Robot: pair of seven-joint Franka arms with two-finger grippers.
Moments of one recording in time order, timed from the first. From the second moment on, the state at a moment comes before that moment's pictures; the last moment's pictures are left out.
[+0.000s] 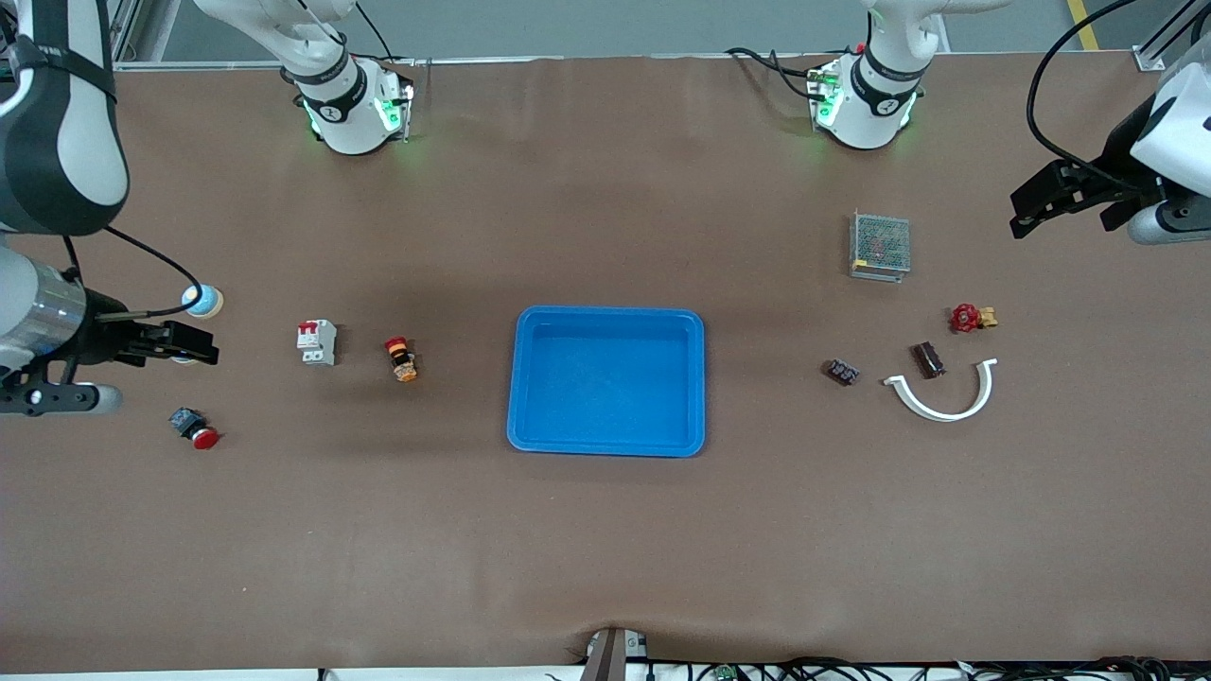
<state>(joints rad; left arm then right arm) 0.01 -0.02 -0.14 -1.50 0.02 1.48 -0.19 -0.03 0.27 0.03 -1.47 0.01 1.68 -0.02</state>
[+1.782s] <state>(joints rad) 0.00 -0.10 -0.13 -1.59 0.02 1.52 -0.19 -0.03 0.02 0.02 -1.43 -0.01 1.54 -0.02</state>
